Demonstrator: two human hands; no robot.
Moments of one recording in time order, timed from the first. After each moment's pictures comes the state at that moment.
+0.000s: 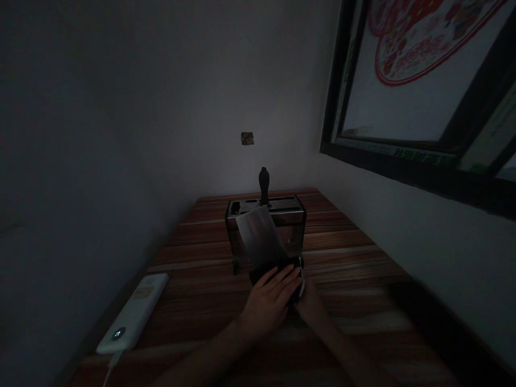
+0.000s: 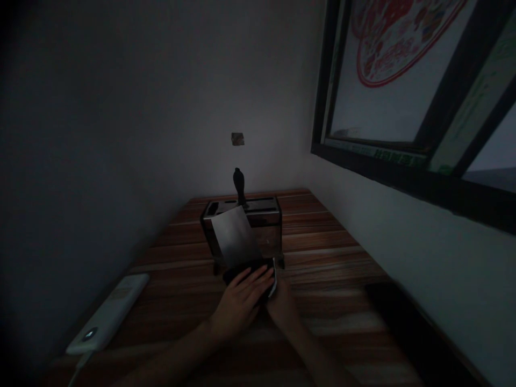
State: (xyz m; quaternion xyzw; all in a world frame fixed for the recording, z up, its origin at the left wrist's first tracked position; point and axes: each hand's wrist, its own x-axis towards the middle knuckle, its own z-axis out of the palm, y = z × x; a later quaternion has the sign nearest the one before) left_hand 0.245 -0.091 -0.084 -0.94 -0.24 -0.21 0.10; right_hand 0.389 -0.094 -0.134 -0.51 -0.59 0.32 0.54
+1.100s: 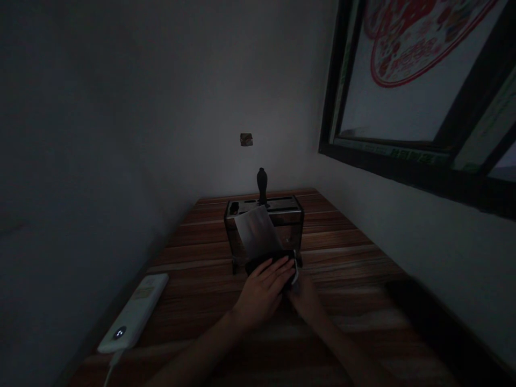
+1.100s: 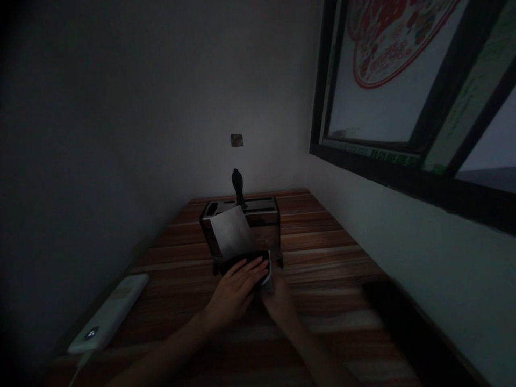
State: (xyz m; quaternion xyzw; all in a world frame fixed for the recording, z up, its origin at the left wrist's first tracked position) left_hand 0.240 -0.085 -0.063 -0.94 -0.24 -0.22 0.09; right_hand 0.391 -0.092 -0.130 -0.51 -0.61 0.31 0.53
